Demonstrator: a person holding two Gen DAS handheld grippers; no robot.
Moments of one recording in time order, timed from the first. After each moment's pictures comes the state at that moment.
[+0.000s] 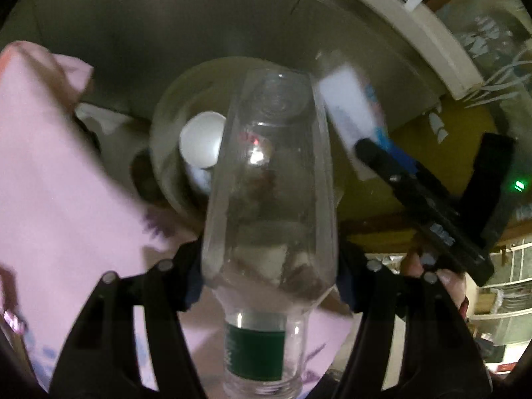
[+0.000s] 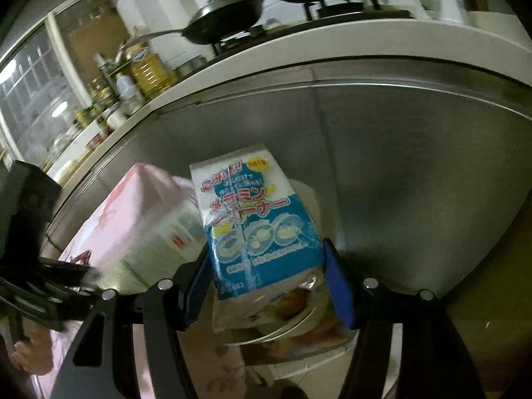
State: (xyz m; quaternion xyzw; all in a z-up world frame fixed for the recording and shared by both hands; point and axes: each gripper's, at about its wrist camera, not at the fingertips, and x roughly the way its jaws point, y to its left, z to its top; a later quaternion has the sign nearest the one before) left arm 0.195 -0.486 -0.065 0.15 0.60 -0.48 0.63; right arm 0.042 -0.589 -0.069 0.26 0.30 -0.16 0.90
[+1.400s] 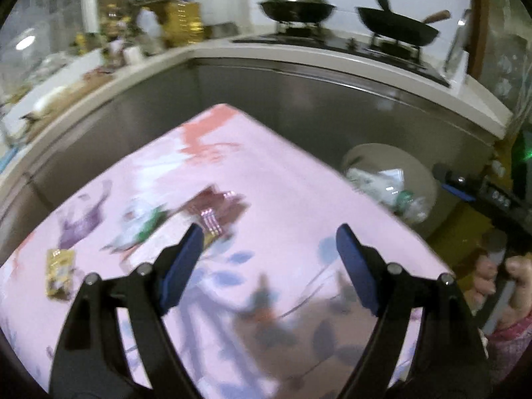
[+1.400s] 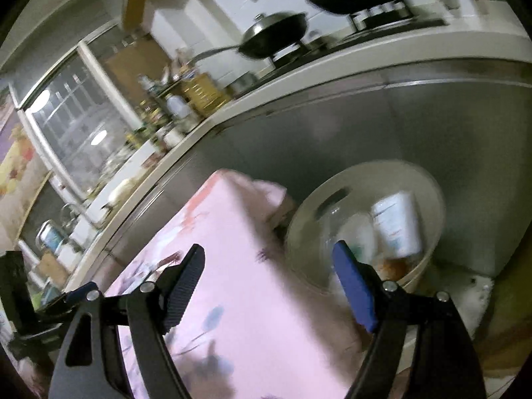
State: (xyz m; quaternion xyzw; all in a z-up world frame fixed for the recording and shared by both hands) left arm 0.138 -0.242 0.034 0.15 0.34 -0.29 0.88; right arm 0.036 -0.476 -0.030 0.32 0.24 -0.06 0.92
